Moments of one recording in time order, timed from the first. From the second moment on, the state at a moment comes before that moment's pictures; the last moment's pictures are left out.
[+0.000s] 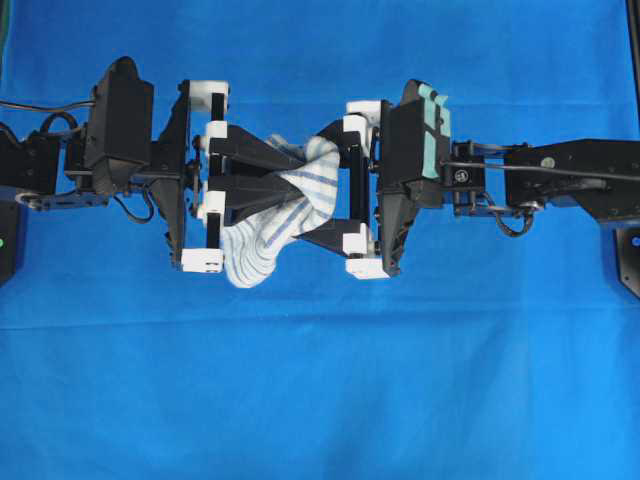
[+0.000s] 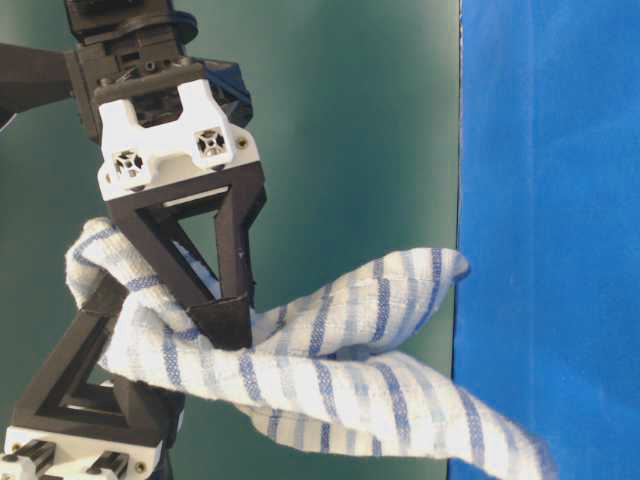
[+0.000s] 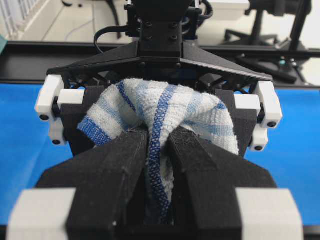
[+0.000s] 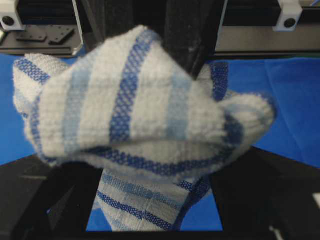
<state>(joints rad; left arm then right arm) 0.00 -0.27 0.75 -0.02 -0.51 0.02 -0.02 -0.06 0.59 -0.01 -0.37 0.03</state>
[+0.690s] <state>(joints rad) 0.00 -0.25 0.73 -0.02 -0.52 0.02 -0.02 -0.06 0.59 -0.01 -0.37 0.03</state>
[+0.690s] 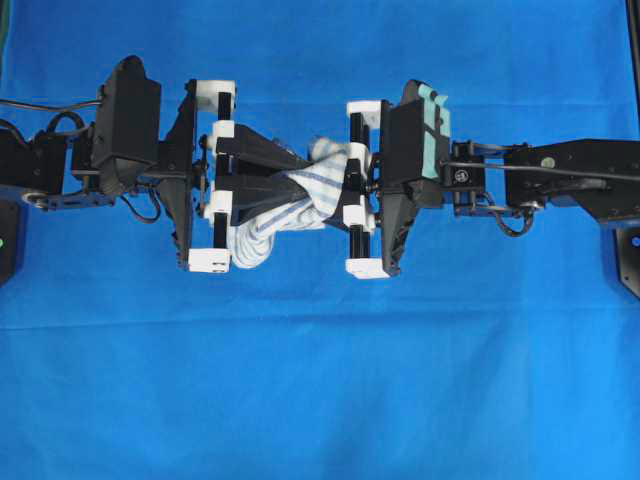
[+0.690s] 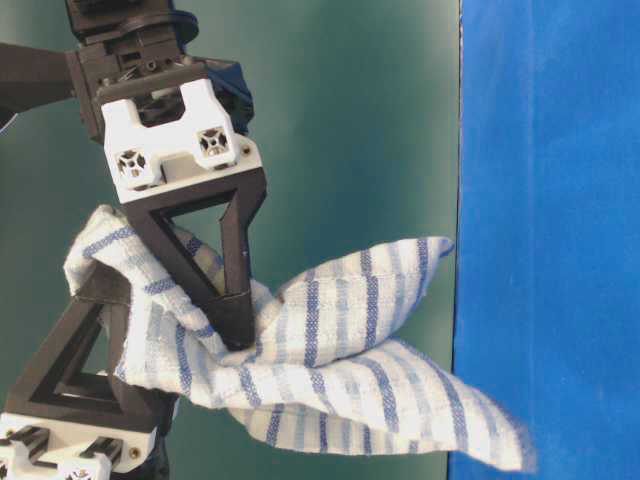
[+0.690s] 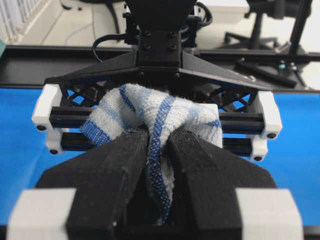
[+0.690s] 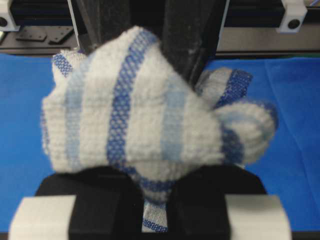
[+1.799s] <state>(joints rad) 0.00 -0.63 0.95 -0.02 -0.43 0.01 -0.02 -0.12 0.64 -0.01 -0.33 0.04</state>
